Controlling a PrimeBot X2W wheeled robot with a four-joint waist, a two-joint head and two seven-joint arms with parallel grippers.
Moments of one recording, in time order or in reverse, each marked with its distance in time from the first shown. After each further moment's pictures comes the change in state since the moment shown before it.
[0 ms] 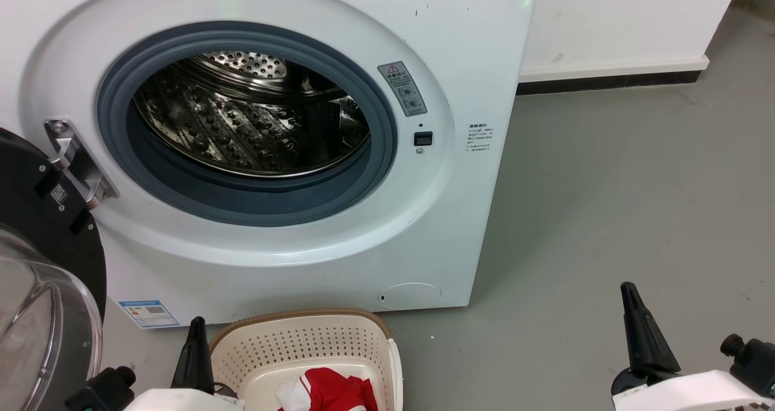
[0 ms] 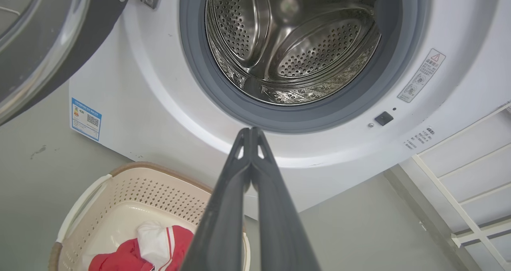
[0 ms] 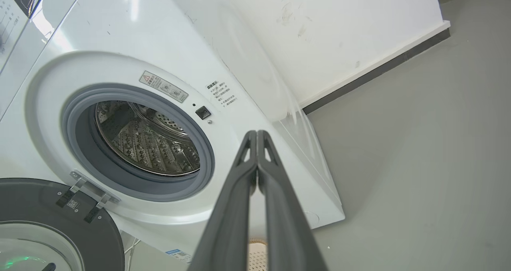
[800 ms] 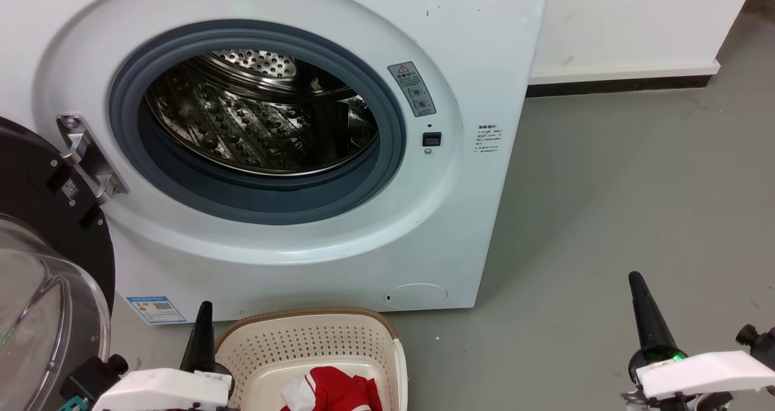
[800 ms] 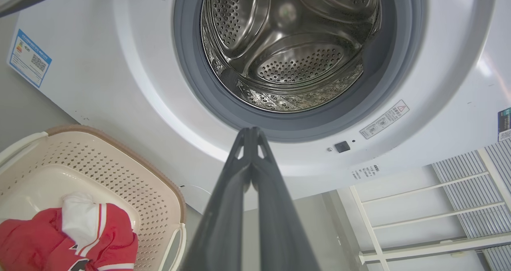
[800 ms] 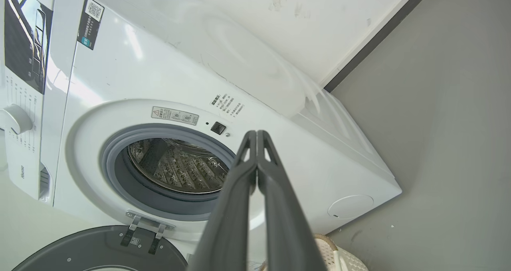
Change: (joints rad) left arm -0.066 0.007 0.008 0.045 -0.337 -0.043 0.076; right arm -0.066 -0.008 -0.029 0.069 0.351 0.000 0.076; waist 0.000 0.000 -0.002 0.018
